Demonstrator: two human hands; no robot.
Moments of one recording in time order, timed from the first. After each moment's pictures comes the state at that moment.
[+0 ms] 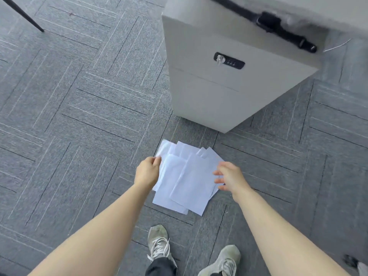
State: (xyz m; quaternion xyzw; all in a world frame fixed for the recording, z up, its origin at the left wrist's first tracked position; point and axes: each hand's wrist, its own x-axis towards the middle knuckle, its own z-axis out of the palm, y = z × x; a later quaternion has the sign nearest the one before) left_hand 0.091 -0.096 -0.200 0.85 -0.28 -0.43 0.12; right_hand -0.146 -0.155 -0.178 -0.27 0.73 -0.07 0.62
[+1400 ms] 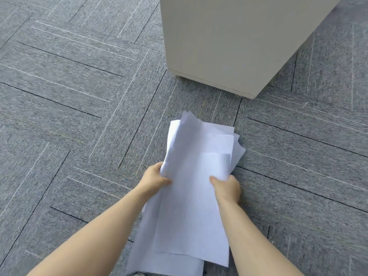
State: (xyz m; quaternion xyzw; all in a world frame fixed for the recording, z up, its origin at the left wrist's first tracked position) left_hand 0.068 -0.033 -0.607 0.72 -0.29 -0.58 0.24; right_hand -0.145 -0.065 -0.619 -0.31 0.83 -0.13 0.44
